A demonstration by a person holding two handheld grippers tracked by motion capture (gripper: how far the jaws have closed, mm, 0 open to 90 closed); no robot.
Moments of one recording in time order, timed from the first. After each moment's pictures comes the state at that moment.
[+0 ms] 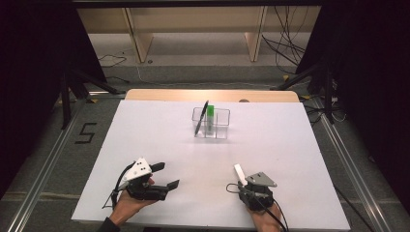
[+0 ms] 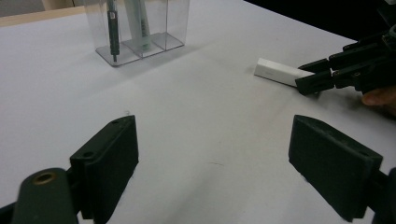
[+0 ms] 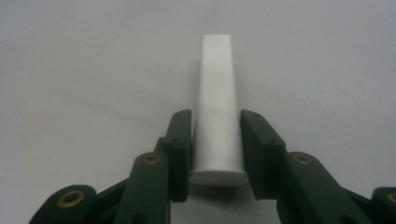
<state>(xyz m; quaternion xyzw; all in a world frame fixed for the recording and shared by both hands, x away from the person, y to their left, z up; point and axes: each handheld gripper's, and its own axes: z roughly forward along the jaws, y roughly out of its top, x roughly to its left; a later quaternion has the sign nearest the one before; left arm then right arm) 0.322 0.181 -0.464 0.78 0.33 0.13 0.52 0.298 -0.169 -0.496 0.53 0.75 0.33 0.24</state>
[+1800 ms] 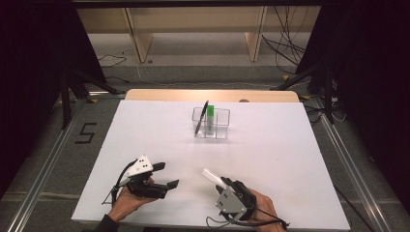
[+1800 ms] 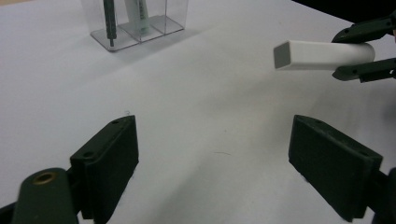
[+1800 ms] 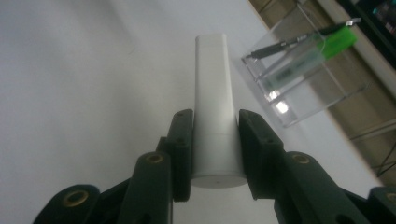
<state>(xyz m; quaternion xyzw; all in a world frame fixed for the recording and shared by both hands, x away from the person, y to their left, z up) 0.335 0.184 -0.466 0.79 0.33 0.10 0.50 0.268 -0.119 -0.464 0.13 0.85 0.30 0.40</state>
